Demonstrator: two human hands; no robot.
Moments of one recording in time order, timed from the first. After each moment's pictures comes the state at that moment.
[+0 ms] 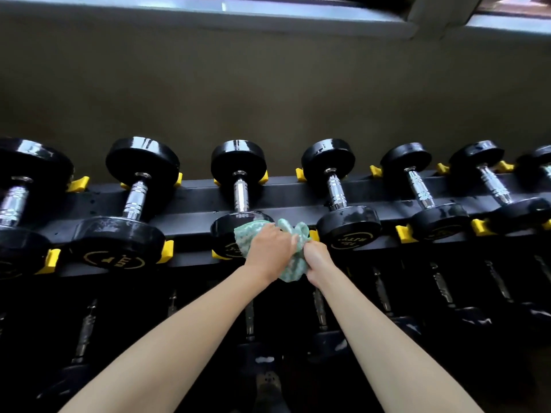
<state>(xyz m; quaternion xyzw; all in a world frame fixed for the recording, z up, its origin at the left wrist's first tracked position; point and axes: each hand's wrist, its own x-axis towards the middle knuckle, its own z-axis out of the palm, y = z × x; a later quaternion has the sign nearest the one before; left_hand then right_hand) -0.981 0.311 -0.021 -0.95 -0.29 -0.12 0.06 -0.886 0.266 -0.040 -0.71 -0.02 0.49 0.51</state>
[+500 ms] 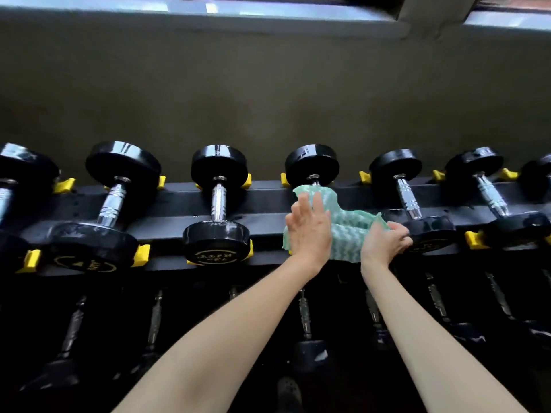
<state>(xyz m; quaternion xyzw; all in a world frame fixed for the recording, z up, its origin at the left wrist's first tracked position) -0.847 0.277 0.016 -0.83 -0.49 -0.14 -0.20 -0.749 0.229 0.000 -0.84 -0.01 0.11 0.53</state>
